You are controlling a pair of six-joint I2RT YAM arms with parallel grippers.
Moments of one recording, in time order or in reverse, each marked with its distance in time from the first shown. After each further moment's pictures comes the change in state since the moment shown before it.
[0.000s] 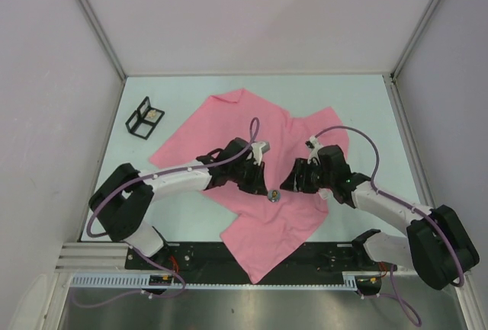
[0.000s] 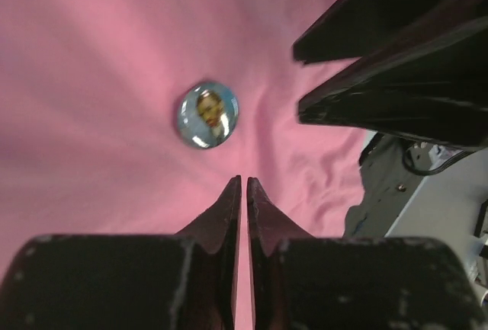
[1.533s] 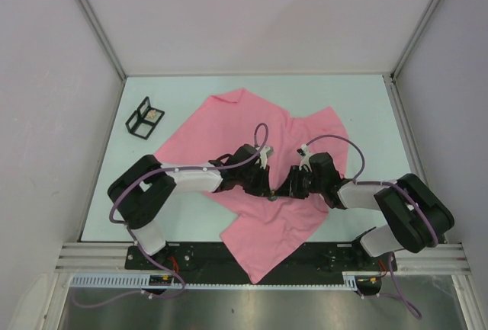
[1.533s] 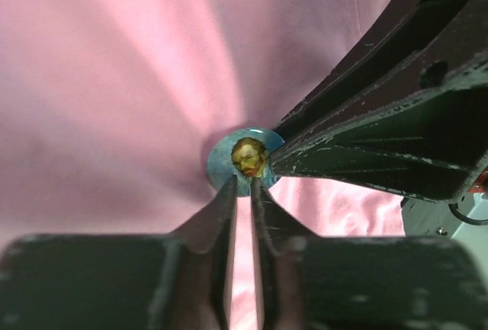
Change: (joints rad) left arm -0.050 0.170 -0.008 0.171 -0.072 -0.063; right arm 0.037 0.278 -0.120 0.414 -0.073 0.098
